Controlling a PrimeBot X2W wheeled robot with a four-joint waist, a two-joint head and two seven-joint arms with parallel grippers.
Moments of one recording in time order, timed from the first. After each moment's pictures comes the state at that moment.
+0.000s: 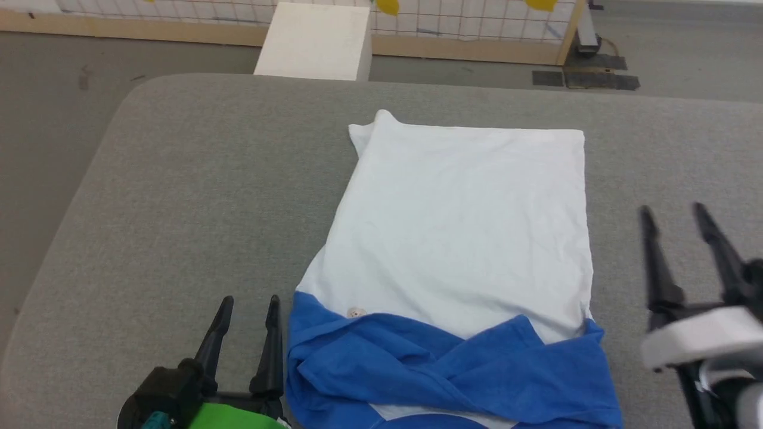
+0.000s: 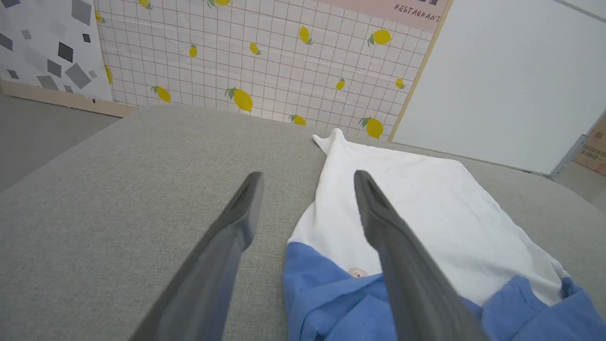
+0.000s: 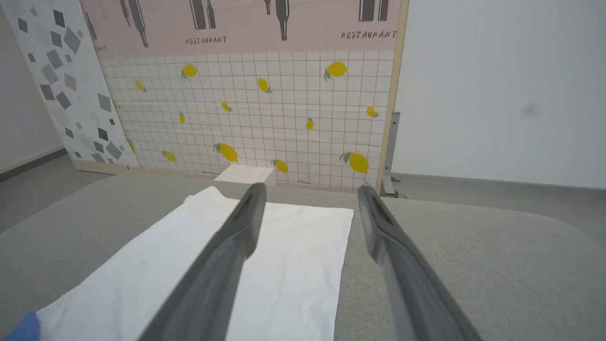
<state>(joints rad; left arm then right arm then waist) 0.14 0.23 -0.28 -0.16 -0.42 0.10 -0.24 -0.03 -0.07 -0.11 -0.21 0.12 0.13 0.06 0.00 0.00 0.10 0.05</state>
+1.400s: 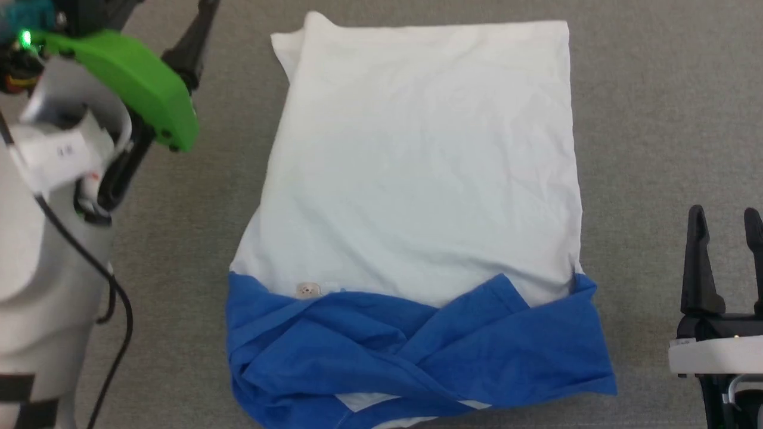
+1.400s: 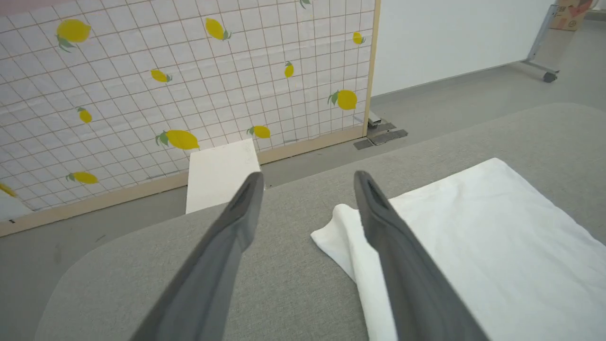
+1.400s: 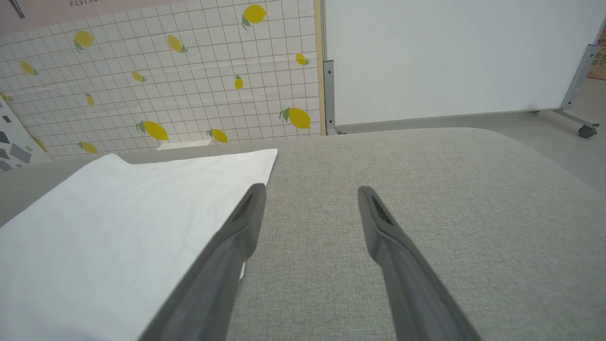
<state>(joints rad) -0.79 0.45 -0.27 0.05 -0.47 -0.12 0.33 0.02 -0.05 -0.20 -0.21 0.20 0.13 -0.13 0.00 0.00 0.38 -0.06</state>
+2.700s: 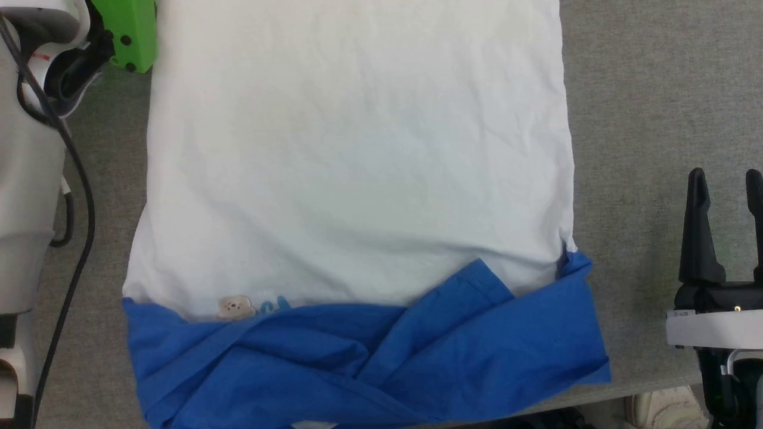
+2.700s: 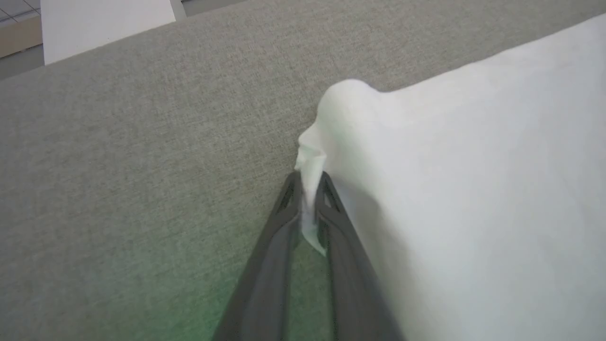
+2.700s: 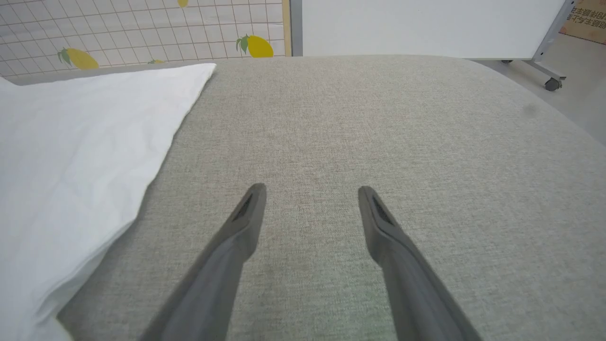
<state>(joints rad) -1.10 0.50 -0.39 0.34 -0.56 -0.10 0.65 -0.06 -0.05 -0.18 -0.22 0.20 0.13 -0.13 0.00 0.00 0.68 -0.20</state>
